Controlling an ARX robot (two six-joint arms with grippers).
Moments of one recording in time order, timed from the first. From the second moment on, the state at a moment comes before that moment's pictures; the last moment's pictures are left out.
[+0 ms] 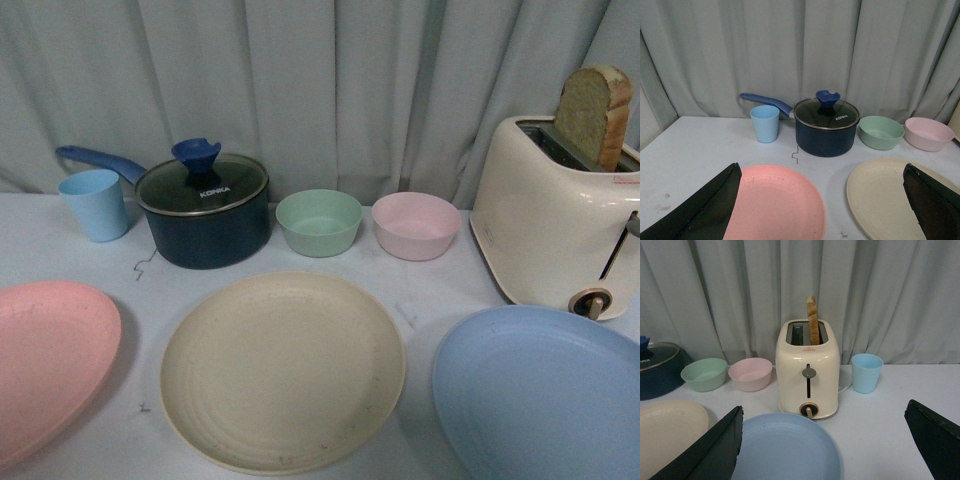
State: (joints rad) left arm 0.00 0.01 0.01 0.00 0.00 -0.01; right arm 0.00 0.00 0.01 0.00 0.00 0.00
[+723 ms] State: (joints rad) left arm 0.00 0.01 0.01 0.00 0.00 -0.01; right arm 0.00 0.00 0.01 0.00 0.00 0.00
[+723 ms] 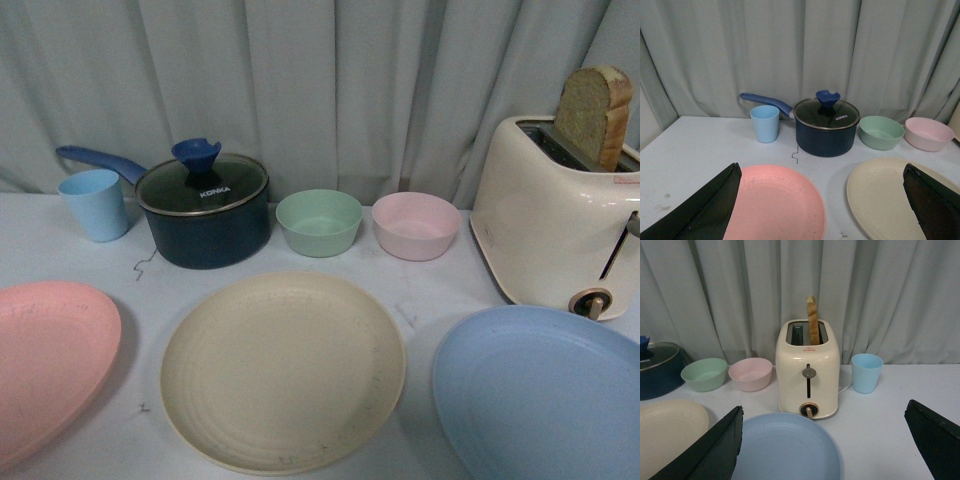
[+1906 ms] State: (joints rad) left arm 0.00 0.01 0.01 0.00 0.00 -0.01; right arm 0.00 0.00 0.01 0.00 0.00 0.00
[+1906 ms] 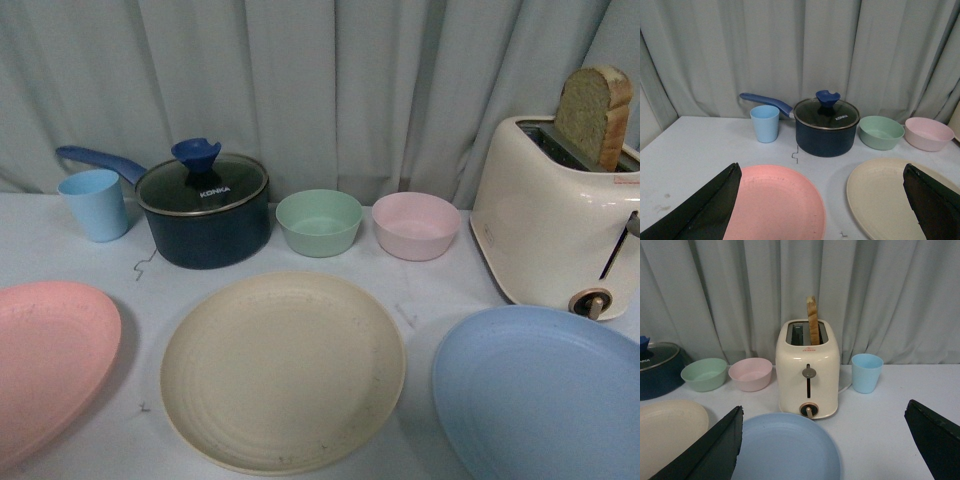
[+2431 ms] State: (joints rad) left arm 0.00 0.01 0.01 0.00 0.00 -0.01; right arm 0.00 0.00 0.01 0.00 0.00 0.00
